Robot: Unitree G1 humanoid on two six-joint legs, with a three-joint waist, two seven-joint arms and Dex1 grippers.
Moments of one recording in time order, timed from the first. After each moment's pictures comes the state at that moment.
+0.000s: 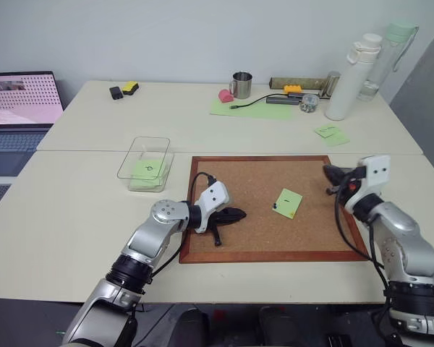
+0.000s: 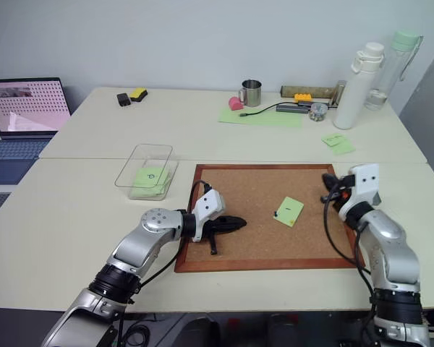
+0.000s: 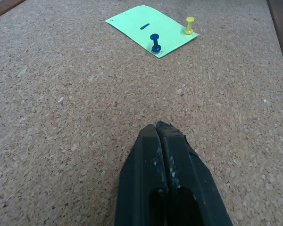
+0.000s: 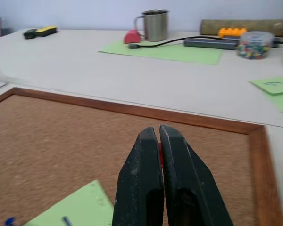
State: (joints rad) left arm -0.47 0.41 -0.31 0.13 -0.15 0.32 -0.97; right arm -0.27 -0.43 -0.24 -0.09 0.37 0.43 0.42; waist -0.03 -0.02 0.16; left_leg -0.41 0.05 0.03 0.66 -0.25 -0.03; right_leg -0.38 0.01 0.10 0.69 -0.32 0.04
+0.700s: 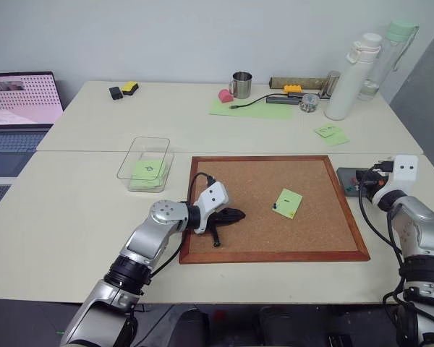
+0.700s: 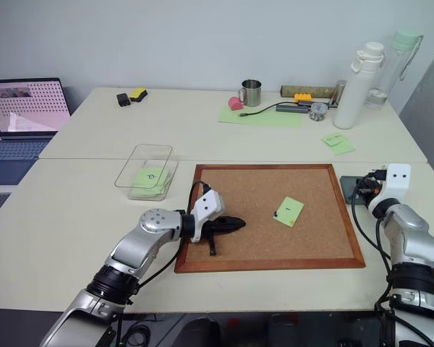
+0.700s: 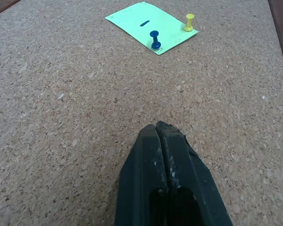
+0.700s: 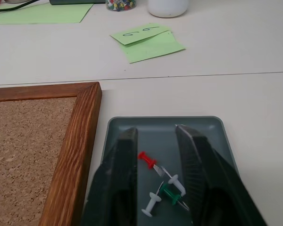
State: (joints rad) left arm -0.46 0.42 -0.31 0.11 -0.15 0.34 -0.97; right arm -0.44 -0.54 -0.33 0.39 0.31 0.38 0.37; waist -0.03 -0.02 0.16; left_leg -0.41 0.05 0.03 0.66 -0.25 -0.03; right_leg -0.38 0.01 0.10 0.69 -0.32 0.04
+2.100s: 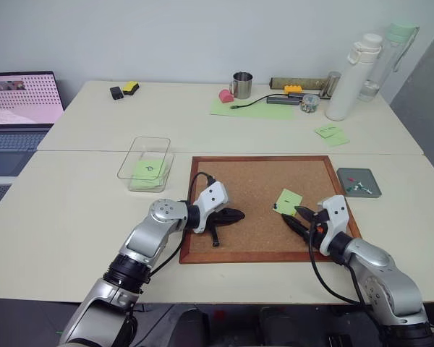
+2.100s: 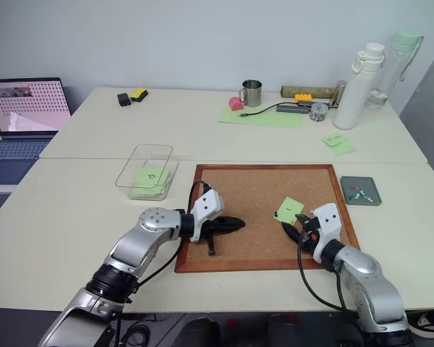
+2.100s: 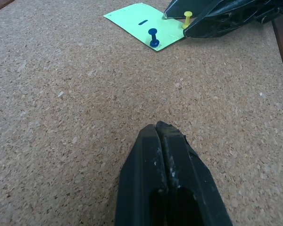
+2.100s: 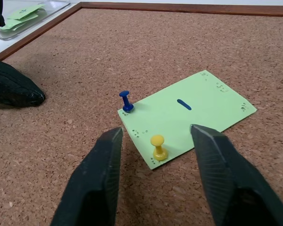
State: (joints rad) left arm -0.47 0.42 -0.31 0.11 -0.15 0.34 -0.99; right arm 0.00 -0.40 -0.02 -0.31 0.38 0.50 0.50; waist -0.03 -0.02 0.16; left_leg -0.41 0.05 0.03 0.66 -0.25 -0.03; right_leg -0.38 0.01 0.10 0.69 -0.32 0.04
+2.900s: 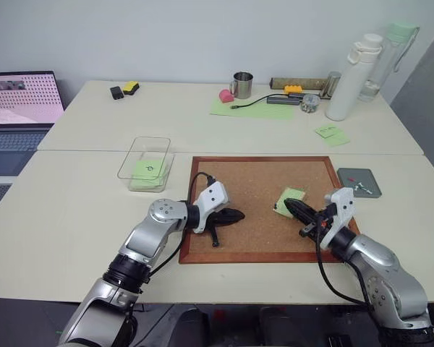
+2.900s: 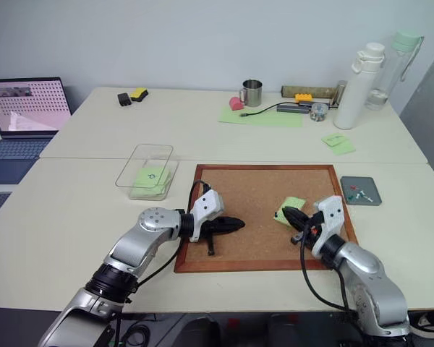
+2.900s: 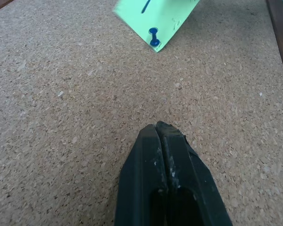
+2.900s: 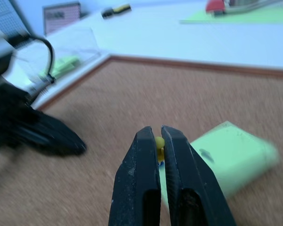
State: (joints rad) left arm -0.47 0.43 -0.31 0.11 -0.15 0.34 -0.99; right arm 0.00 -0.37 -0.08 -0.44 0.49 0.49 0.52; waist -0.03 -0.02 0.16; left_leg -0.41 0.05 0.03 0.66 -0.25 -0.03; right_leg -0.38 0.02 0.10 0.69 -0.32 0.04
